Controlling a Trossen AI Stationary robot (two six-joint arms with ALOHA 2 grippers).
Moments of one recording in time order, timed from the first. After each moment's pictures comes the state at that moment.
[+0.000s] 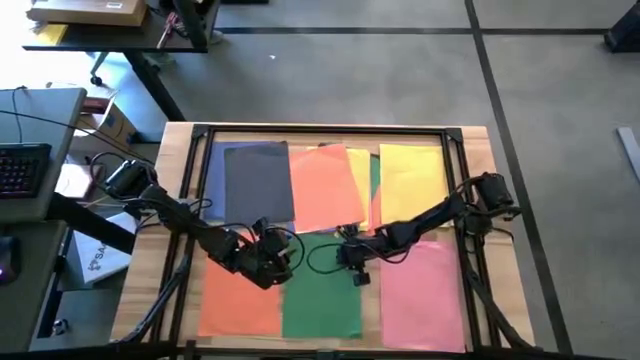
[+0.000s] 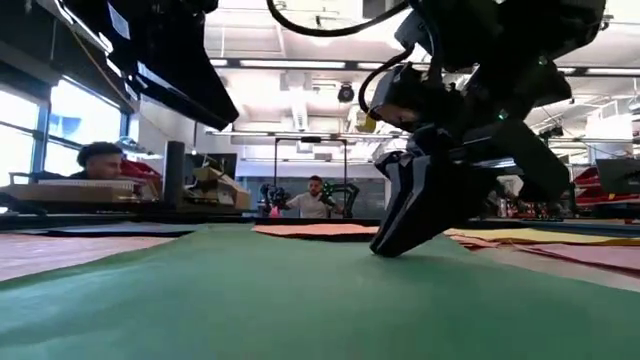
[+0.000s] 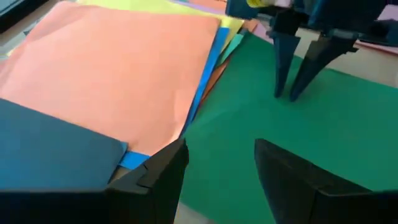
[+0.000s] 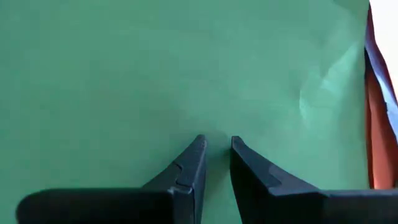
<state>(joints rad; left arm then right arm) -0.54 1.57 0.95 -0.40 -0.75 -0.80 0.31 1.91 0.86 0.10 0.06 0.00</state>
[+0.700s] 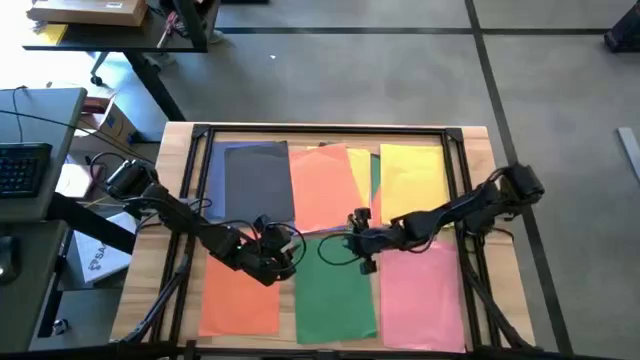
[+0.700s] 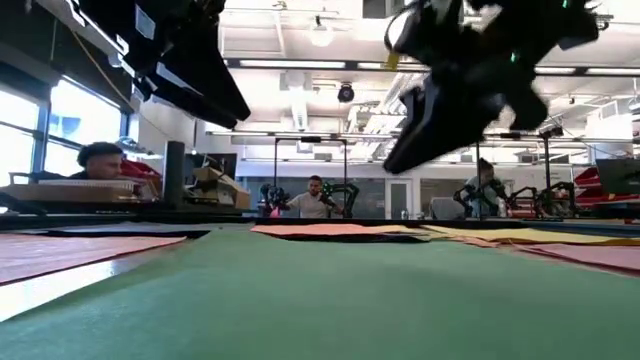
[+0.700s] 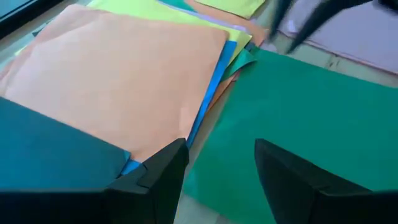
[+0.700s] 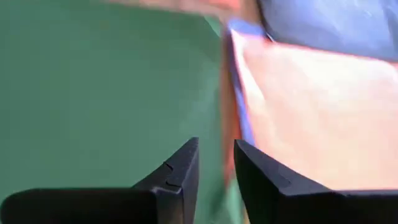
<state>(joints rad) -0.52 1.58 0.95 -0.37 -0.77 -0.82 0.28 1.63 0.82 -0.05 0.33 -0.05</state>
